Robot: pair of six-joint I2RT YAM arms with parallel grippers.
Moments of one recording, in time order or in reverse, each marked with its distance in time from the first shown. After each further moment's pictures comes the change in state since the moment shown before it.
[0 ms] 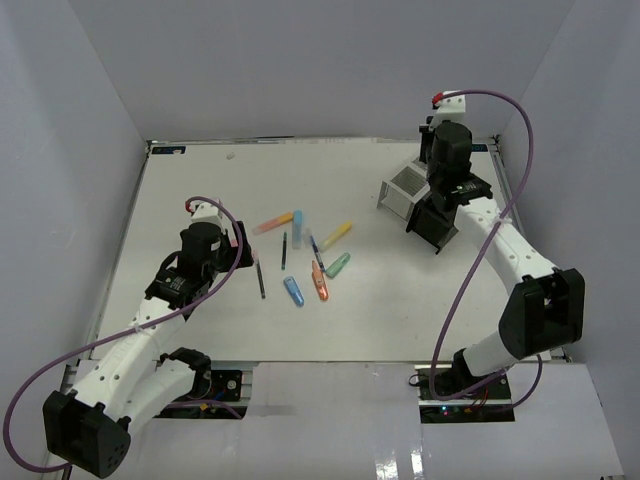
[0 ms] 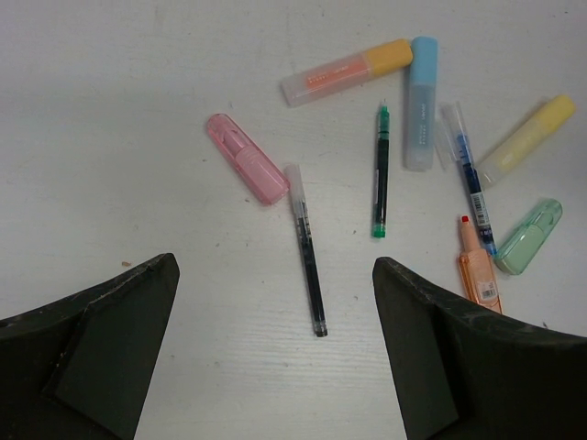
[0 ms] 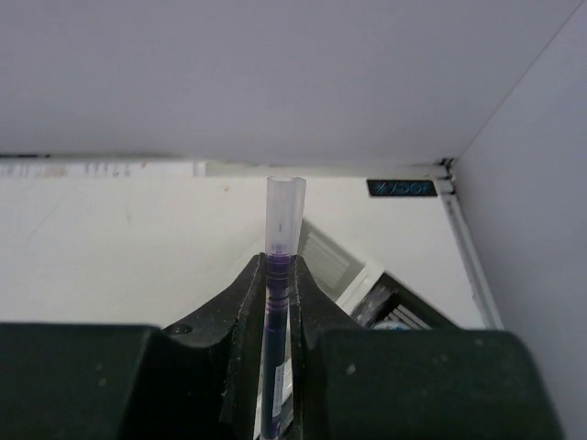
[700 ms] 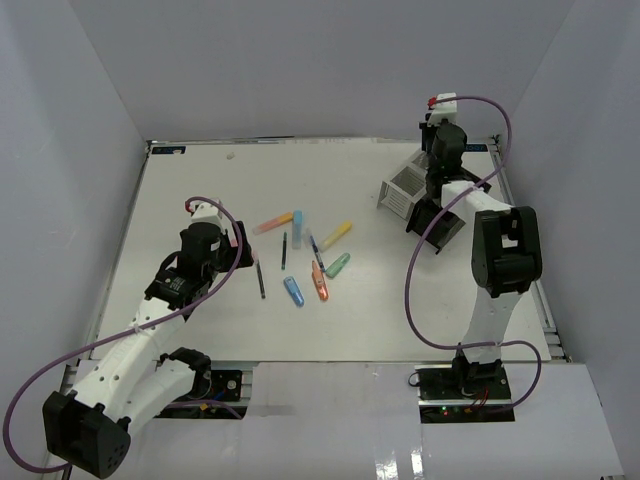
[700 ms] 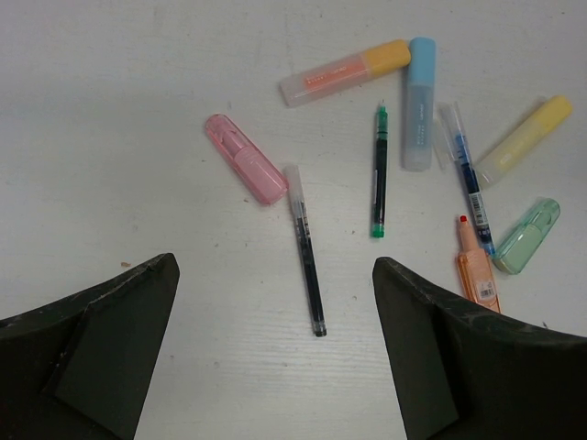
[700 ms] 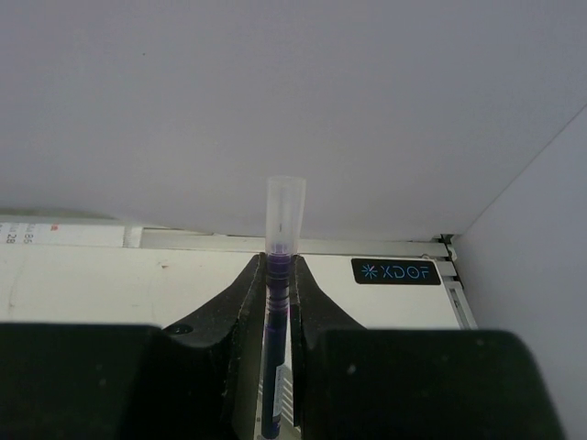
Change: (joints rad) left arm 0.000 -0.003 0.000 0.001 0.002 0.000; right arm -0.177 0.449 0.076 0.552 -0.161 -0.156
